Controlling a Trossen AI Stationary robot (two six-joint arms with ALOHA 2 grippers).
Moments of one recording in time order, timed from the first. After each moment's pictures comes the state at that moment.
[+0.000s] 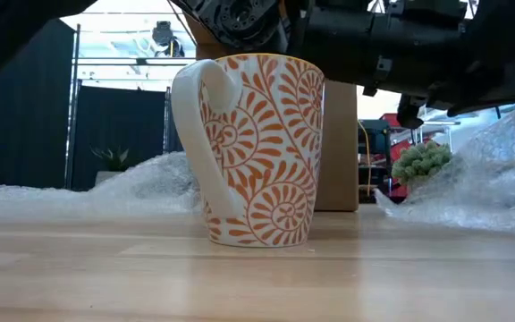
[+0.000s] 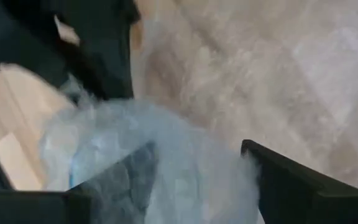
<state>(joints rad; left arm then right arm) -0.23 2.47 1.79 0.47 -0.06 -0.06 0.75 1.25 0.95 -1.06 0.34 1.35</state>
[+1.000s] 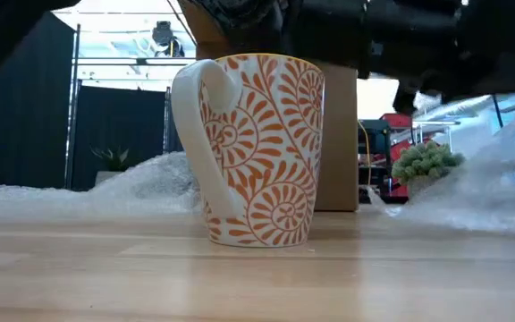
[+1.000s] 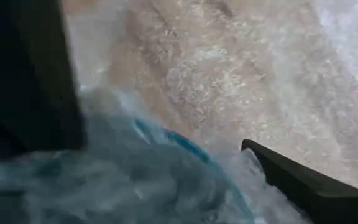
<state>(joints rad) -0.24 2.39 1.78 0.38 -0.06 0.01 0.80 1.51 0.90 -0.95 0.27 1.39</state>
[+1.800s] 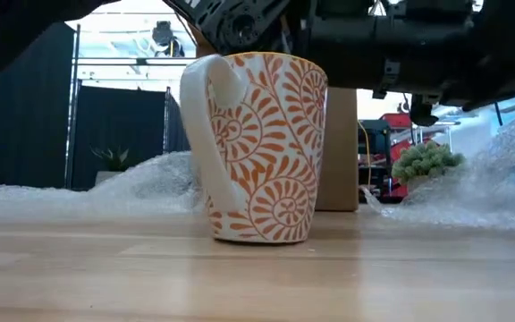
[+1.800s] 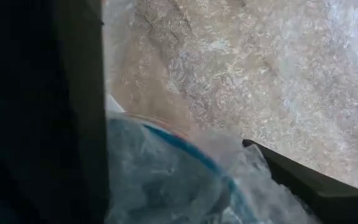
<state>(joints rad) -0.23 2.51 1.80 0.59 0.00 -0.05 0.80 1.51 0.90 -0.91 0.28 1.34</state>
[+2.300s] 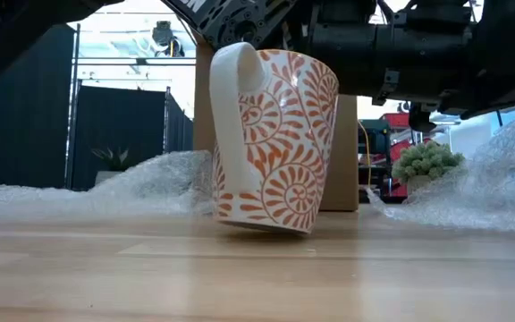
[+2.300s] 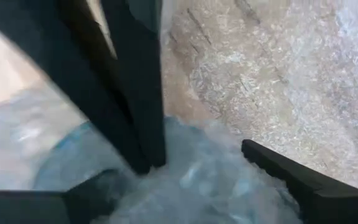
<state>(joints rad) -0.23 2.51 1.80 0.58 0.00 -0.05 0.80 1.40 0.91 -0.91 0.26 1.32</state>
